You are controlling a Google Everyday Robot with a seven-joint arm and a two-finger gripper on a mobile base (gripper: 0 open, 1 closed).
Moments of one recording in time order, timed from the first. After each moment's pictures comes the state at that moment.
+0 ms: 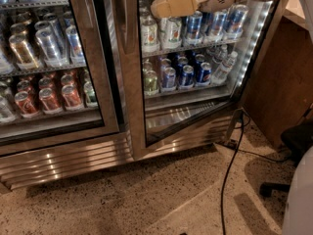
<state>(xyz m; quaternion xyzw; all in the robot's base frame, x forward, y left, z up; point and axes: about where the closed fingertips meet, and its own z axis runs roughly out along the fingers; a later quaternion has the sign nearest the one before) 0.624 -0.027 1.046 -0.55 0.60 0.39 0.44</state>
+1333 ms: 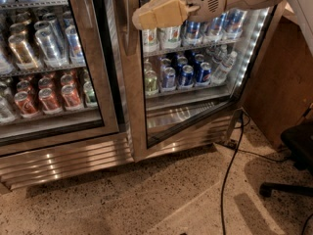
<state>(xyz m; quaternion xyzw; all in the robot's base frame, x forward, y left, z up) 0.553 0.011 1.052 -0.58 0.54 0.46 0.40</state>
